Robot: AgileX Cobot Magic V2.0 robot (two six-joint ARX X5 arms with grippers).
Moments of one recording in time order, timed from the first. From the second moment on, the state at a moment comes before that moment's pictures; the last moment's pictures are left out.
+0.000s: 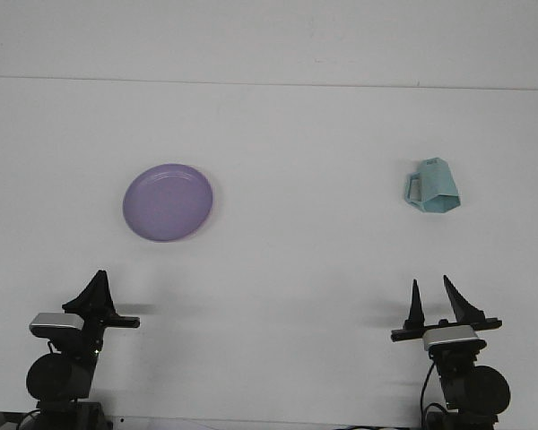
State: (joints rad) left arm 0.00 0.00 0.03 0.15 0.03 -0.07; right arm -0.03 0.00 0.02 0.07 -0.16 -0.12
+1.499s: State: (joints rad) left arm 0.00 0.00 0.03 0.15 0.03 -0.10; right arm -0.12 0.72 0.50 0.01 0.05 -0.19
